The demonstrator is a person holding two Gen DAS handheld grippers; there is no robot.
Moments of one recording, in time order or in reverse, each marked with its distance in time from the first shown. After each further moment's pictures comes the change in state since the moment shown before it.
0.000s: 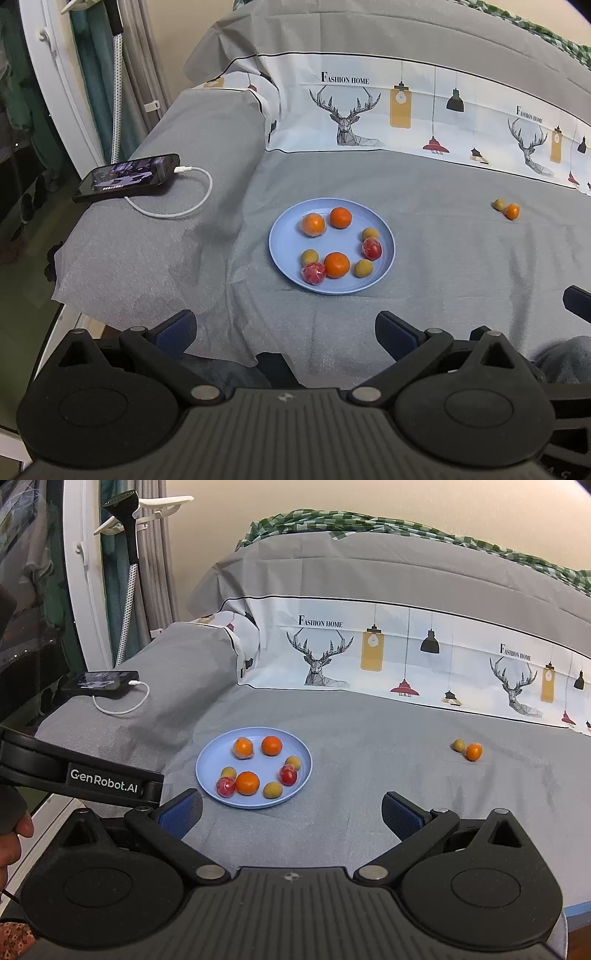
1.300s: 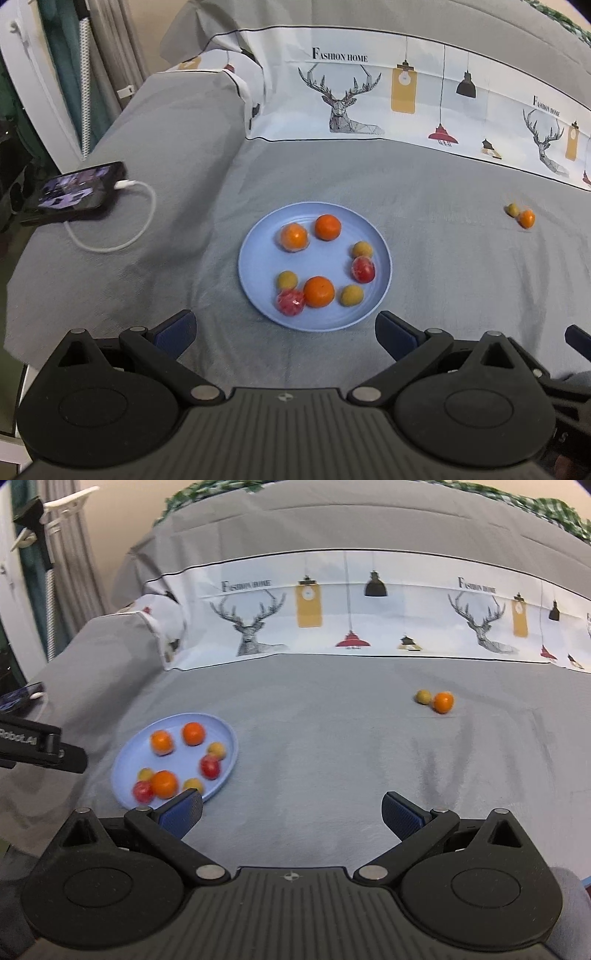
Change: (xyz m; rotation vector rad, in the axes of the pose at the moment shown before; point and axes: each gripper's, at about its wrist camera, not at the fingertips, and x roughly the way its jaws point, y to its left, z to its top) left arm 0.079 -0.036 0.060 0.003 0.094 -0.004; right arm 0.092 -0.087 -0.008 0.174 0.094 -0.096
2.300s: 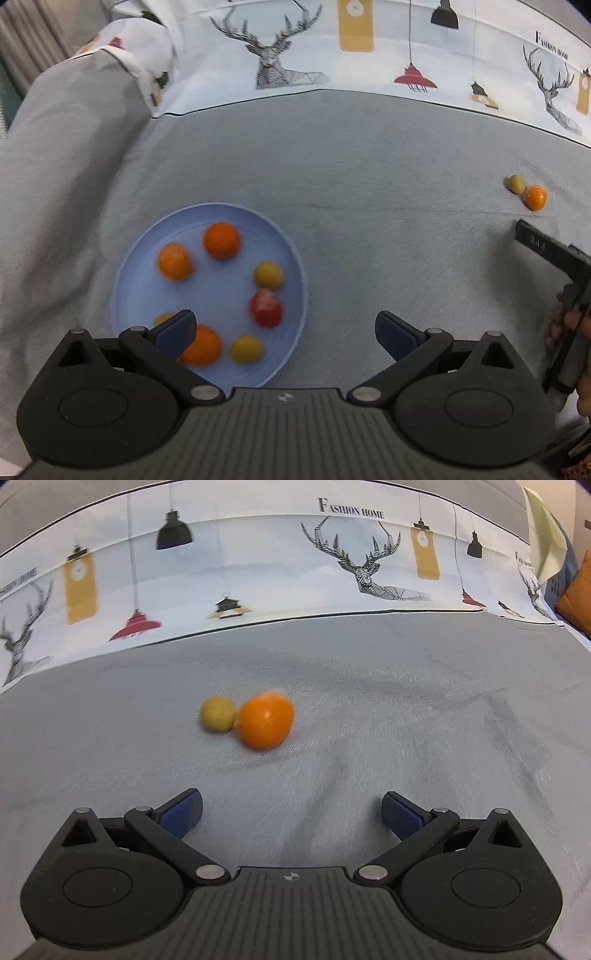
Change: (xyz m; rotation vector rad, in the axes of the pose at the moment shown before) left arm 0.123 -0.125 0.066 0.091 0.179 -0.009; right arm 0.254 -0.209 0.047 0.175 0.029 -0.348
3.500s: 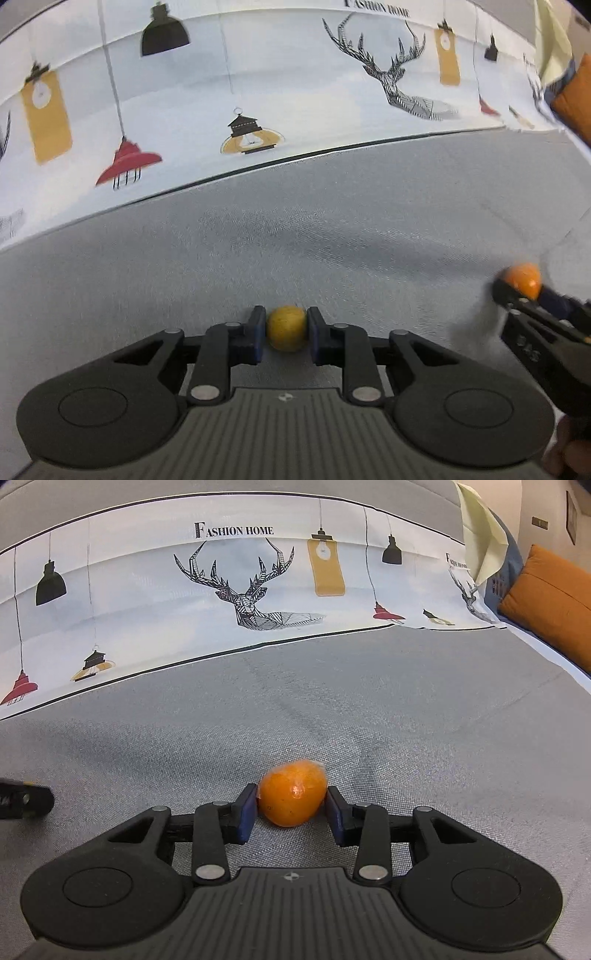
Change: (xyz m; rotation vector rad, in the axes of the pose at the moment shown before) left arm 0.115 -0.259 0.107 0.299 -0.237 -0.330; right arm 0.024 -0.110 0.043 0.083 -0.075 -0.155
